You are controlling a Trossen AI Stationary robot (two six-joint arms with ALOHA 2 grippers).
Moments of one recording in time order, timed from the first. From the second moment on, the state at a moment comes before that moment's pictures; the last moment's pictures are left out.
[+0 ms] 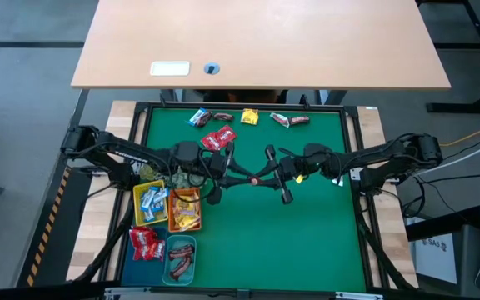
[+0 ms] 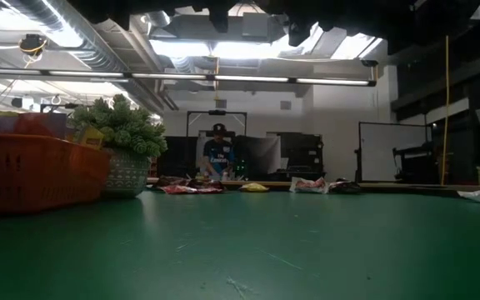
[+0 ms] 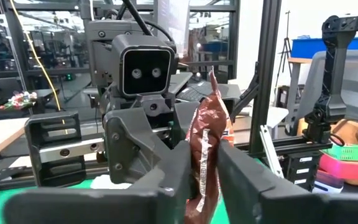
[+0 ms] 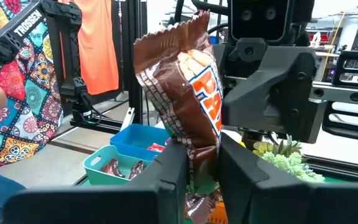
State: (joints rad) left arm -0.04 1.48 0.83 0.69 0.15 0.01; right arm 0.01 1.41 0.69 0.80 -0.33 -0.03
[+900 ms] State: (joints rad) left arm -0.02 1.39 0.83 0.54 0.14 0.01; right arm 0.00 1.33 0.69 0.64 -0.23 -0.03
